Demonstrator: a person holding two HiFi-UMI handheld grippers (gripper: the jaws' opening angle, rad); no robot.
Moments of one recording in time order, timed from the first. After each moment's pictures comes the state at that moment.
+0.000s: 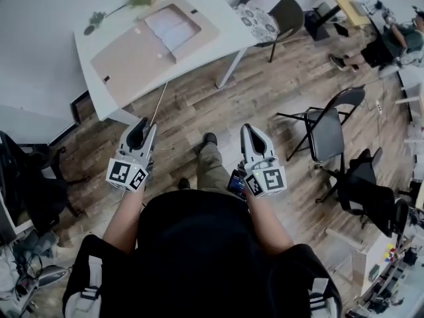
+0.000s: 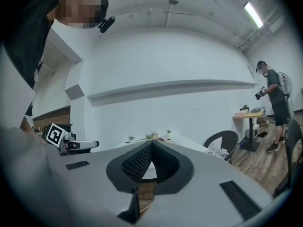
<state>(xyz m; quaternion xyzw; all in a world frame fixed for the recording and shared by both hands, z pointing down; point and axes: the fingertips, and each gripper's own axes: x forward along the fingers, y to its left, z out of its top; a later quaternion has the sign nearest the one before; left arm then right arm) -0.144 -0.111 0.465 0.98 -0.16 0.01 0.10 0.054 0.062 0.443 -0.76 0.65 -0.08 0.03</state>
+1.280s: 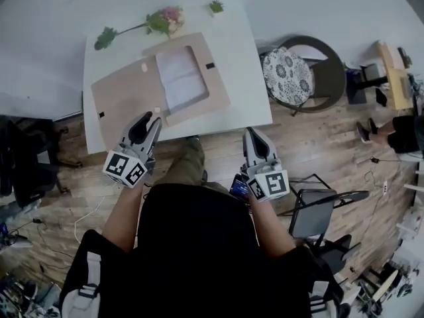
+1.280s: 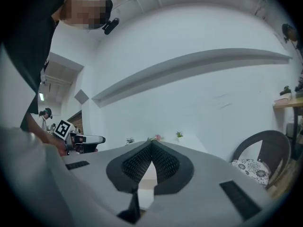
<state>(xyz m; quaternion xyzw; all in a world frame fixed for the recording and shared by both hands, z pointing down) 0.057 -0.318 0.459 0.94 -0.30 0.02 0.15 0.285 -0.206 0.459 -0.62 0.77 -0.10 0.03</state>
